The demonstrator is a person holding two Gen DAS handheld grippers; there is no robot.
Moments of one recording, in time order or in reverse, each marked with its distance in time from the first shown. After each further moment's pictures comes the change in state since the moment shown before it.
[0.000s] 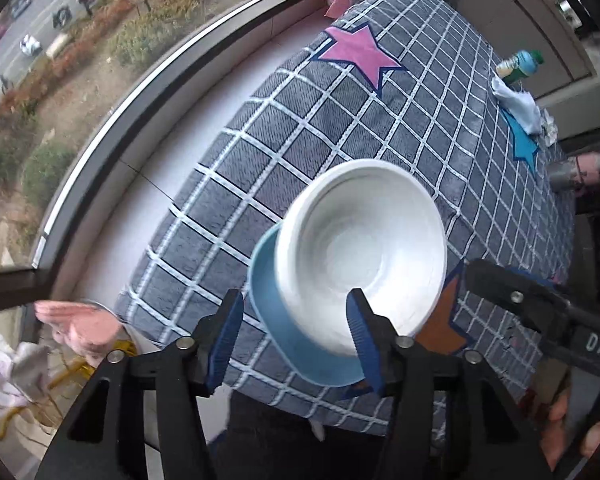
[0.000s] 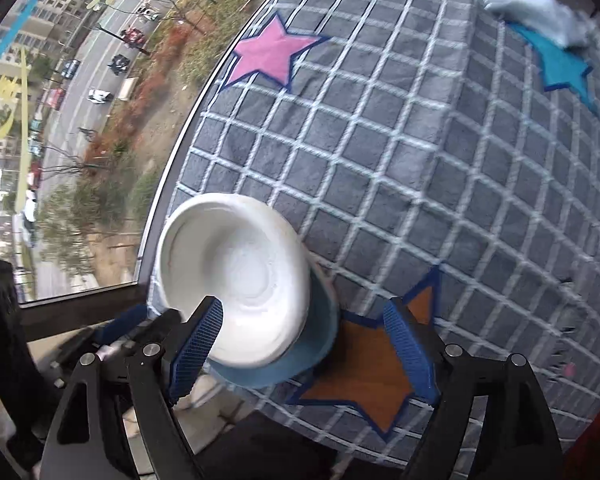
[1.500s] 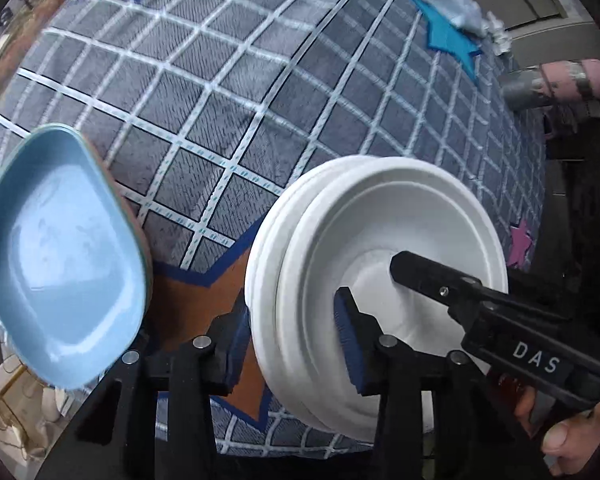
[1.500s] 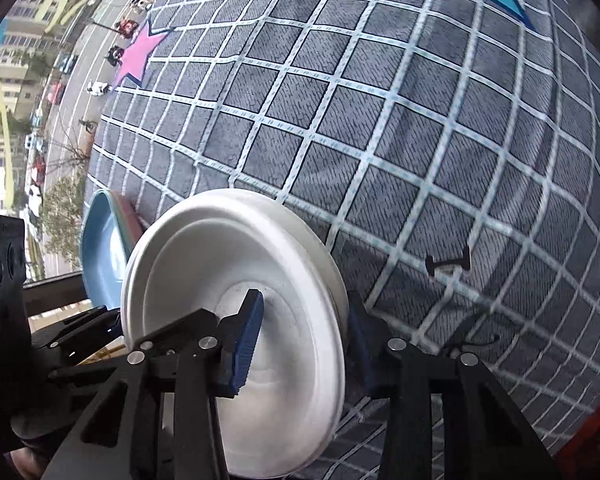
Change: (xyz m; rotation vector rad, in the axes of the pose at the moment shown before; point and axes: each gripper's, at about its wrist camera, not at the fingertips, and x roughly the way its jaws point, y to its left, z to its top) left arm 0.070 -0.188 -0.022 0.104 0.180 -0.155; right arm 0.010 -0.175 -0.021 0.041 0.084 0.083
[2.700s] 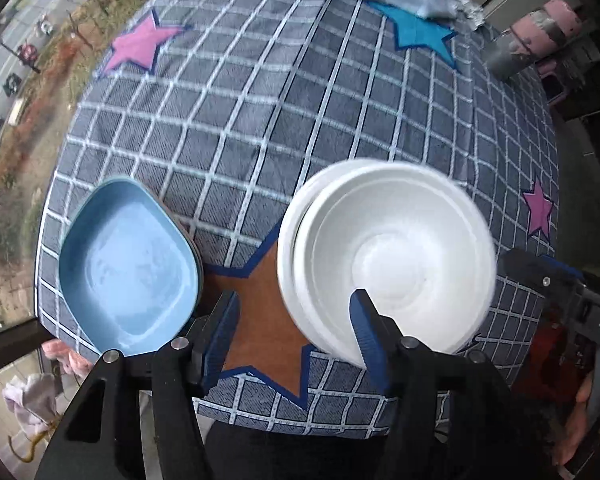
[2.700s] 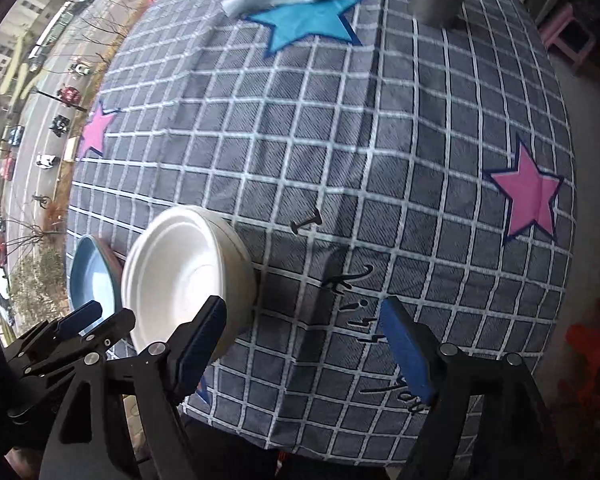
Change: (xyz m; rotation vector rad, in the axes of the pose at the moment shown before) left arm -0.031 -0.025 -0.015 0.134 -0.037 0.197; right arm -0.085 -0.042 -0.059 0.219 -0.147 -0.171
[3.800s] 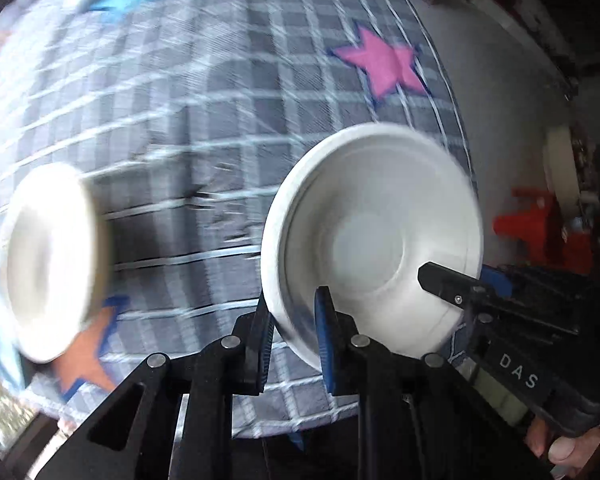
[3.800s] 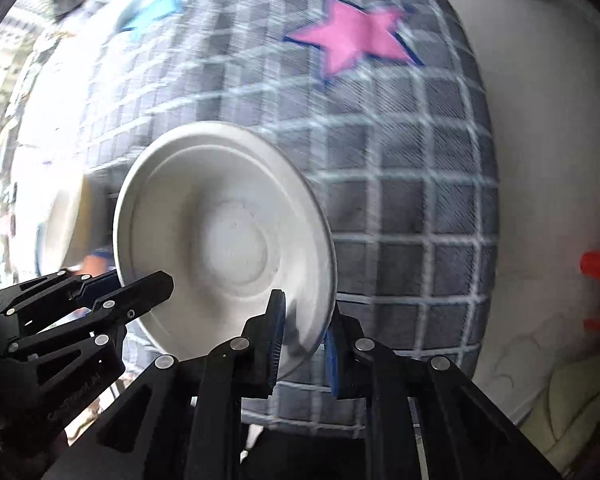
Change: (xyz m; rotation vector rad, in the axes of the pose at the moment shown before) left arm 0.028 -0.219 -0.065 0.414 0.036 -0.043; right arm 0.006 -0.158 -0.103 0.167 -0.012 0.062
